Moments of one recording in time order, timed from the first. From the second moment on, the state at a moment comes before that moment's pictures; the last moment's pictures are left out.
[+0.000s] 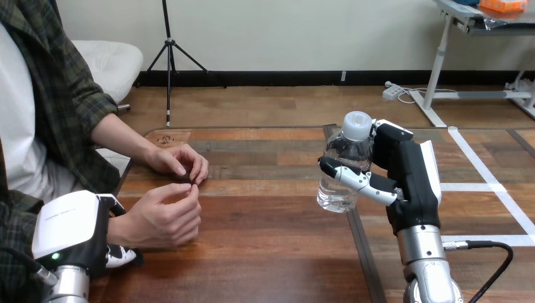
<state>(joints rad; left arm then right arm) -0.01 0.50 -0.19 0.31 0.76 0.14 0.31 -0.27 -0.08 -0.06 0.71 -0.05 -0.76 -0.03</state>
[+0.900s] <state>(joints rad) 0.01 0.48 -0.19 0.30 0.75 0.09 0.36 -0.27 -0.08 -0.06 0.71 -0.06 -0.76 -0.04</state>
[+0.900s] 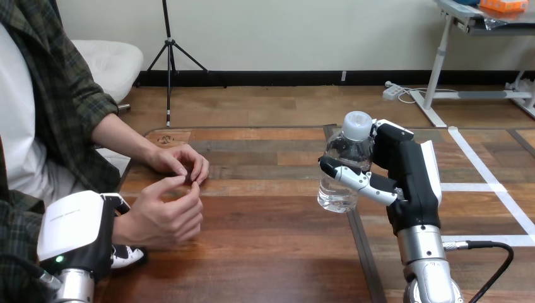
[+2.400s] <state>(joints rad) 0.09 0.41 -0.18 0.13 0.75 -0.02 0.46 -0.27 -0.09 -0.06 0.71 -0.09 -0.76 -0.08</state>
